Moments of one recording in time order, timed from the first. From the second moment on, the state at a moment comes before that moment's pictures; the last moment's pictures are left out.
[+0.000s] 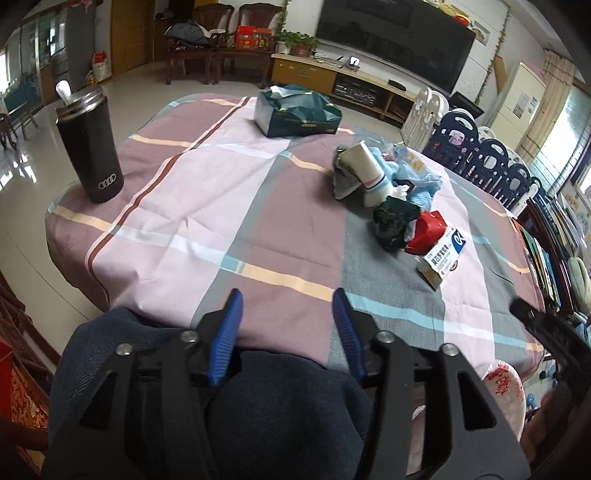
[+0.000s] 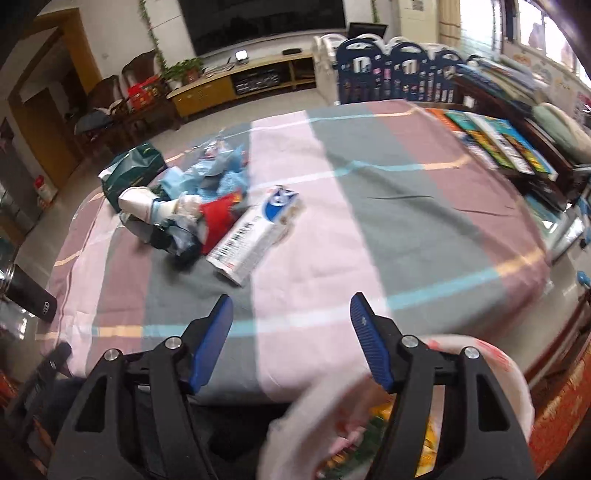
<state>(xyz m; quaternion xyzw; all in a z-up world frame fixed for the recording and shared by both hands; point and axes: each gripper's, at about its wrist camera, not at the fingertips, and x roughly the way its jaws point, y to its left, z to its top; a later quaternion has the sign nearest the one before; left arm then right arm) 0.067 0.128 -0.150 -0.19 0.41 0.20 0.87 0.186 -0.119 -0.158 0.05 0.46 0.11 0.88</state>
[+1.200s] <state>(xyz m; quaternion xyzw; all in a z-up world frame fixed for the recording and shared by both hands) 0.231 0.094 -0.176 -0.18 0.46 0.11 0.86 0.227 -0.147 -0.214 0.04 0.52 0.15 0.84</state>
